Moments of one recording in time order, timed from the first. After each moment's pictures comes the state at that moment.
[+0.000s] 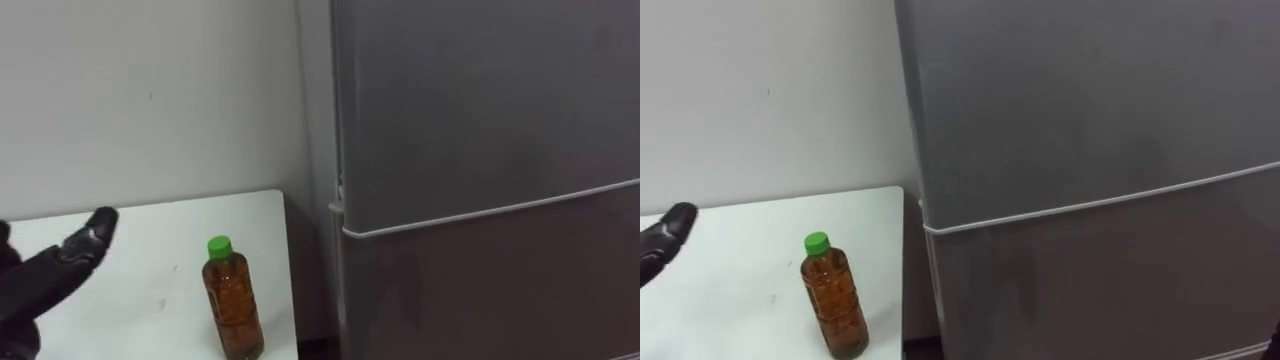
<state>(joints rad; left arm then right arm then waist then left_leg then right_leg) 0.02 0.22 0.15 -0.38 -0.48 -0.12 0.38 0.16 -0.20 -0.05 1.11 0.30 -0.02 0.09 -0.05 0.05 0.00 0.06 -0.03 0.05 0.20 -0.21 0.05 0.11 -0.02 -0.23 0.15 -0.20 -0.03</state>
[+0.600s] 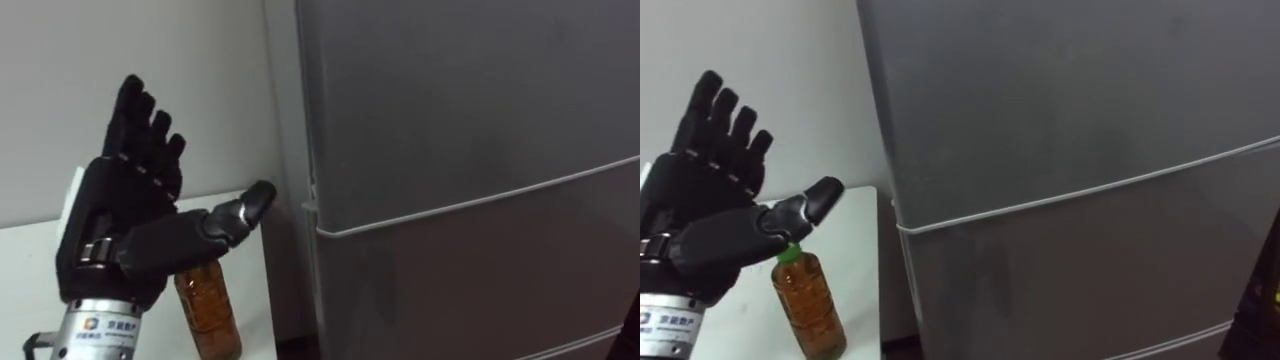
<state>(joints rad) -0.13 0.22 -0.02 -0.39 -0.52 -0.04 0.06 0.11 -0.20 0.02 1.14 0.31 -0.02 0.11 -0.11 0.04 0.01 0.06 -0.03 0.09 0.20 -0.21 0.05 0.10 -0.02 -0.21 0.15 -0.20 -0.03</state>
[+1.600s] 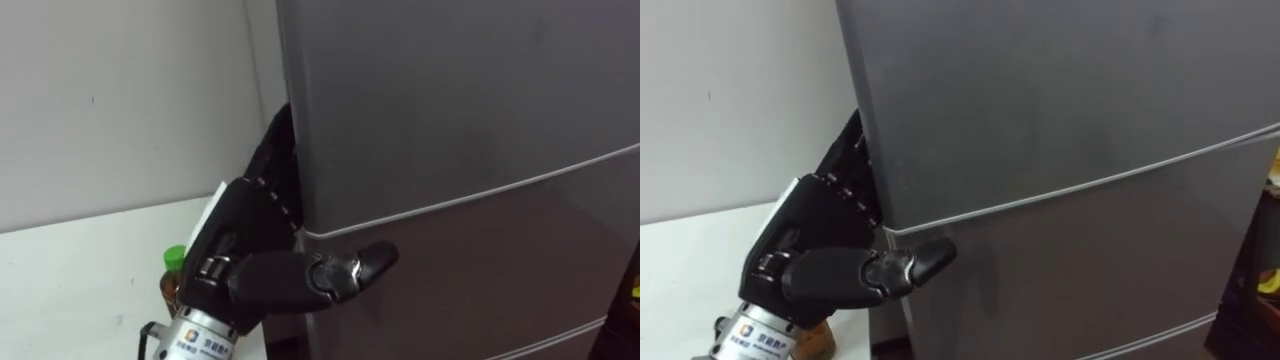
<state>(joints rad) -0.15 0.18 -0.18 -0.35 -0.60 0.04 -0.10 0.08 -0.20 0.06 1.18 0.35 0.00 0.13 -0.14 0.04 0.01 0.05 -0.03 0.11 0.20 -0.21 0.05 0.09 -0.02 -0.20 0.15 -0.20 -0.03</state>
